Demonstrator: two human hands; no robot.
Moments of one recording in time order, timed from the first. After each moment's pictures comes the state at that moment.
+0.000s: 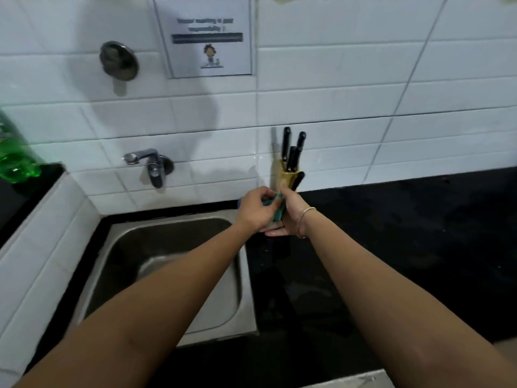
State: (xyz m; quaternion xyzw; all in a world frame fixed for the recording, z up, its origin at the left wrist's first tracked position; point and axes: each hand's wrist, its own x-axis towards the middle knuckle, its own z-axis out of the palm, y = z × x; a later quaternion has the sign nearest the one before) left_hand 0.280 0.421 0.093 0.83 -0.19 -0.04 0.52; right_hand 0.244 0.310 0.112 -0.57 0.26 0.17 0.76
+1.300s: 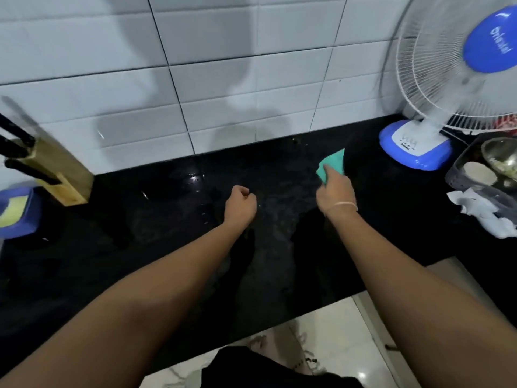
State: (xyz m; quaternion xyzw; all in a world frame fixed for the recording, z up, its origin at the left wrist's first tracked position) left_hand 0.149 -0.139 -0.024 0.85 -0.03 -0.18 0.50; right_hand 0.055 -0.345 0.029 -0.90 0.34 -0.11 0.24
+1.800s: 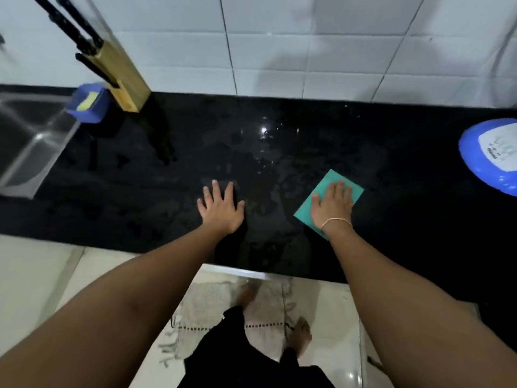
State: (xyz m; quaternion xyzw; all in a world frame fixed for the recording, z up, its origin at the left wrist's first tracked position) left_hand 0.020 -0.111 -0.092 0.97 0.06 -0.16 0.14; right_hand 0.009 -0.378 -0.077 -0.95 0.18 0.15 0.20
